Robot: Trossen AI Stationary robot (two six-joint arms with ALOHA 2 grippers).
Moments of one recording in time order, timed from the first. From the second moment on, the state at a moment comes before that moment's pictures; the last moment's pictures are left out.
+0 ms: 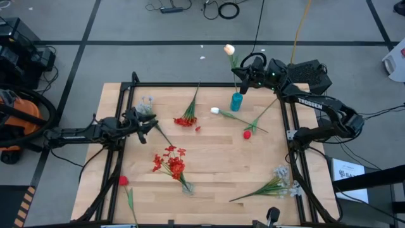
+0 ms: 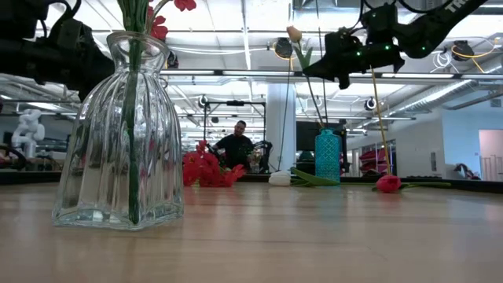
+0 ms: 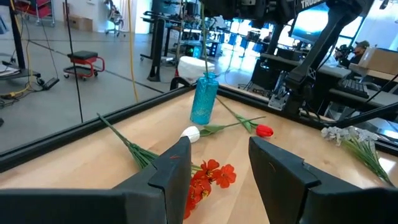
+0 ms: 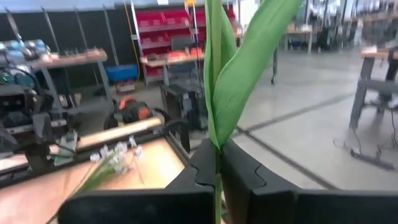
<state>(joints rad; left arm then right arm) 0.05 0.09 0.07 -0.02 -0.32 -0.23 -0.81 1.30 0.77 0.53 -0.35 0.08</state>
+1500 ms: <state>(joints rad) 0.05 0.09 0.07 -0.04 -0.40 -0.28 -0.84 0.97 0.57 0.17 -0.31 0.11</state>
